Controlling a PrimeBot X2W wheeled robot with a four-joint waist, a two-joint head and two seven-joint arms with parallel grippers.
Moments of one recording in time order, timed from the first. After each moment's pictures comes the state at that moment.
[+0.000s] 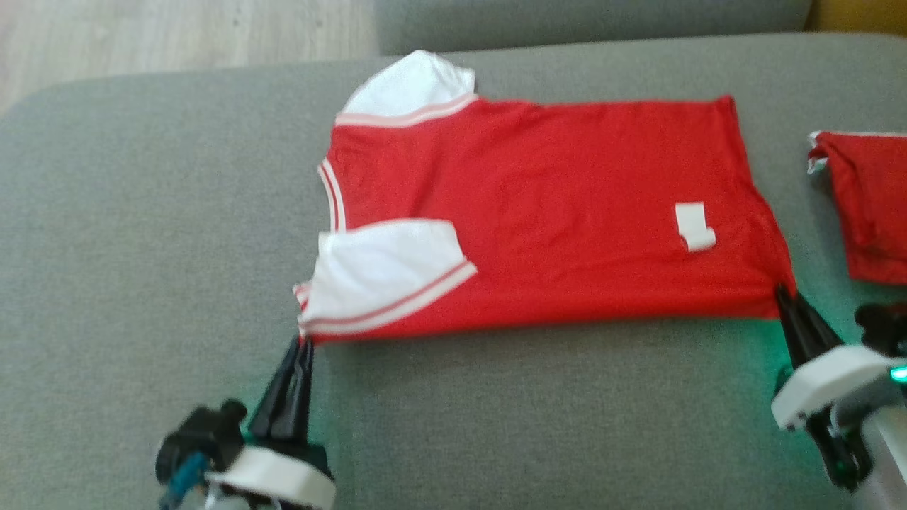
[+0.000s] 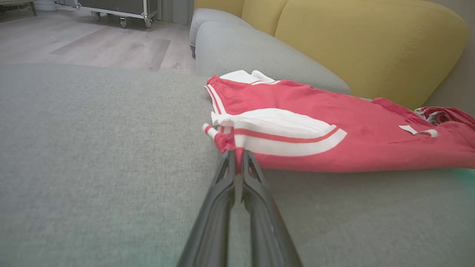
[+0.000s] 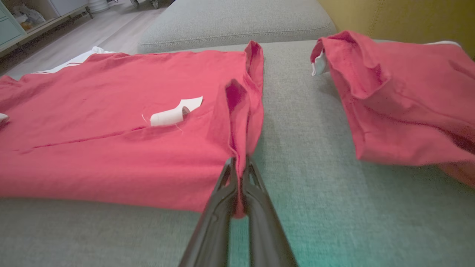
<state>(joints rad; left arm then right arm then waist) -0.11 0.13 -0.27 0.40 -0.33 -0.13 -0.26 -0.24 -0.37 0.21 0.60 0.46 0.13 -0.12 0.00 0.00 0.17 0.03</state>
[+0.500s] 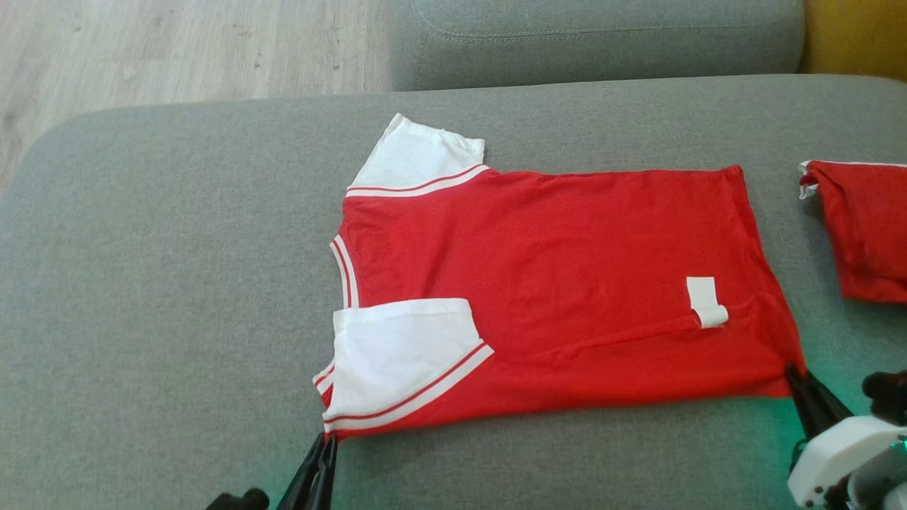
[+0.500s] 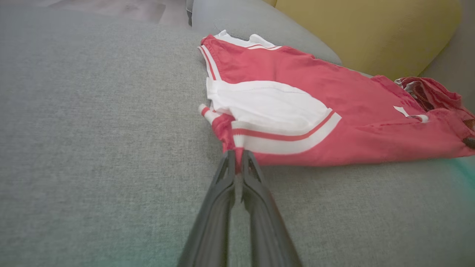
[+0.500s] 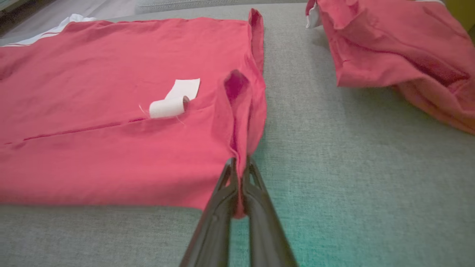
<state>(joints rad) 0.15 0.13 -0.33 0.29 -0.36 -0.12 -0.21 0.02 -0.38 0.12 0.42 0.42 0.13 0.01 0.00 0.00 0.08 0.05</state>
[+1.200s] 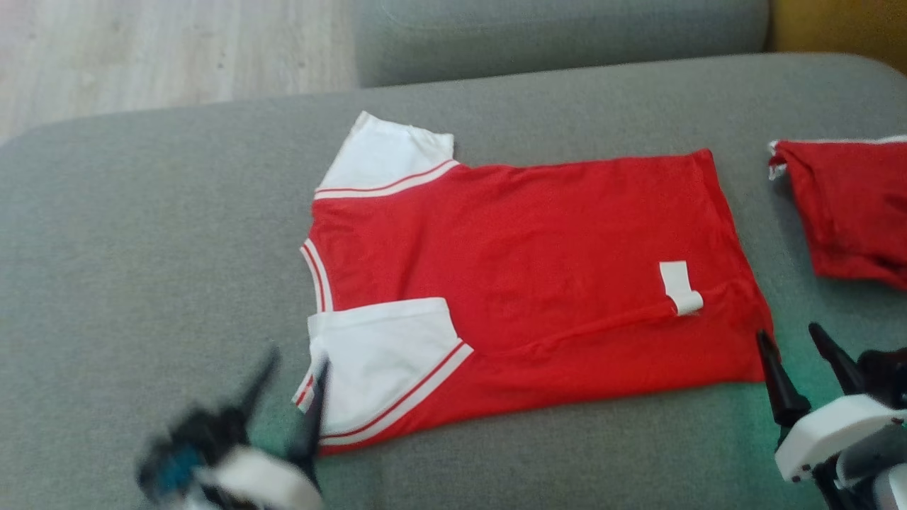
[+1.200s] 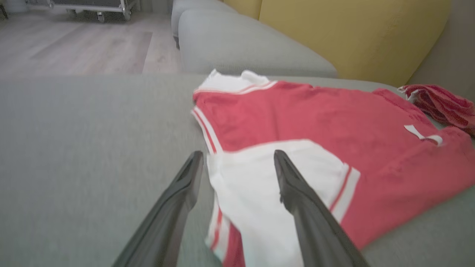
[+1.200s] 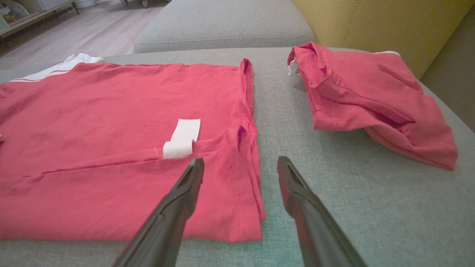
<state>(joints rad) 0.02 0.20 -0.32 0.20 -0.36 -0.08 -0.08 0.03 -0.29 0.02 0.25 0.29 0.13 0.04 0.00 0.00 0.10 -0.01</state>
